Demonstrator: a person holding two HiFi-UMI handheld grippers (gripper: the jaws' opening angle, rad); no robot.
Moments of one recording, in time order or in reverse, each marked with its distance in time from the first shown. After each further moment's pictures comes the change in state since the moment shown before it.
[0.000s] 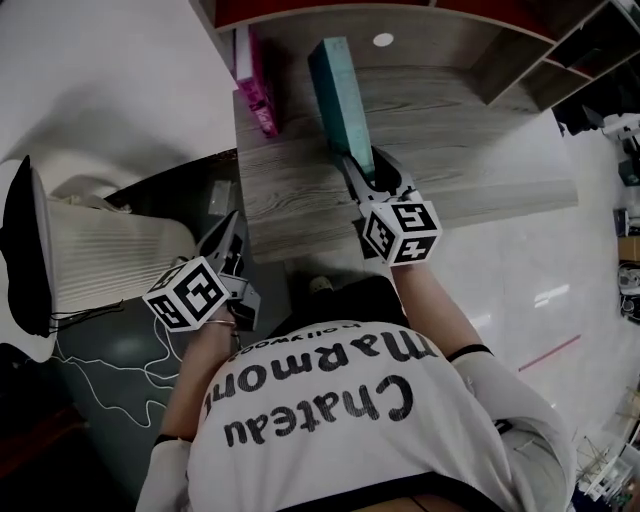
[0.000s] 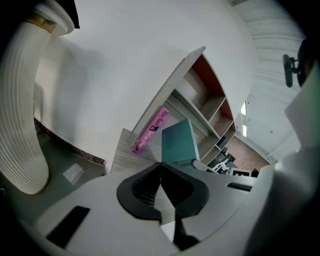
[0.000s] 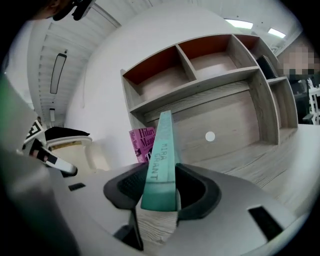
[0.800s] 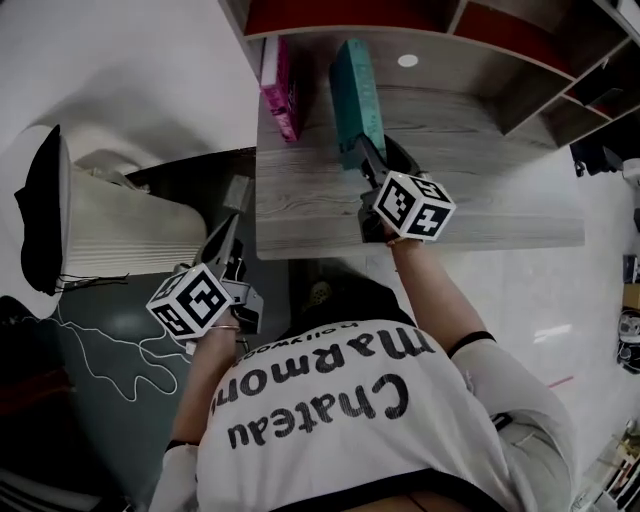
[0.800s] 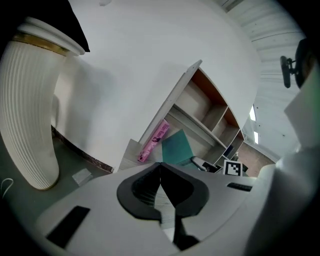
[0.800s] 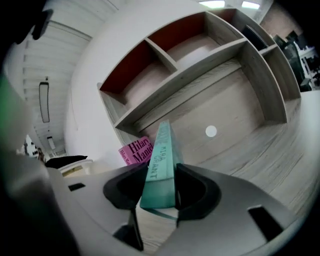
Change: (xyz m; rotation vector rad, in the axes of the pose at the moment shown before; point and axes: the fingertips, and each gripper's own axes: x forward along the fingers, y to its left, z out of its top) left arm -0.031 -0.021 0.012 -0.030 -0.139 0.119; right arm 0.038 -0.024 0.035 0.259 0.014 0.063
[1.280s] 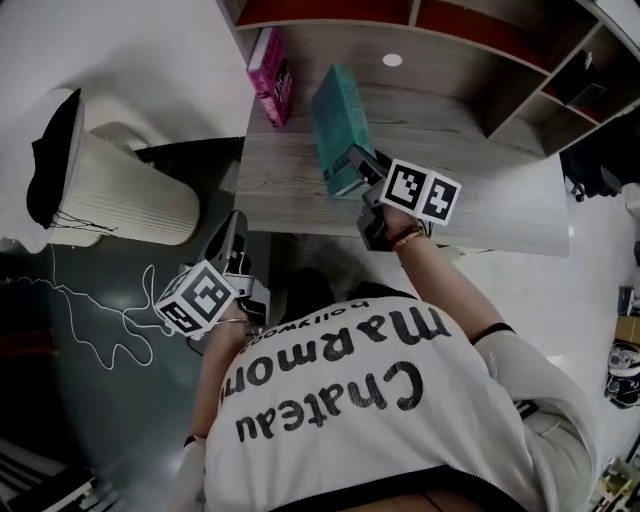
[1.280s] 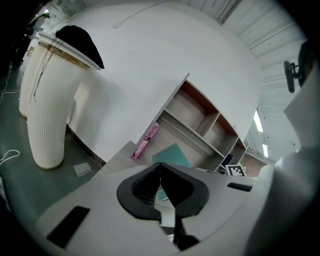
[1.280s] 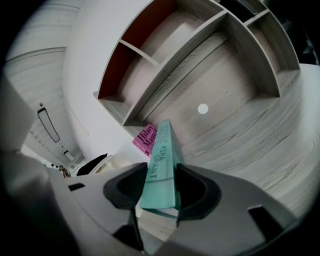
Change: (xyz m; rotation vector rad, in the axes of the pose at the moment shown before) left arm -0.038 -0.074 -0.052 -0.086 -0.191 0.086; right arm -0.072 -0.014 -0.003 0.195 0.285 0.135
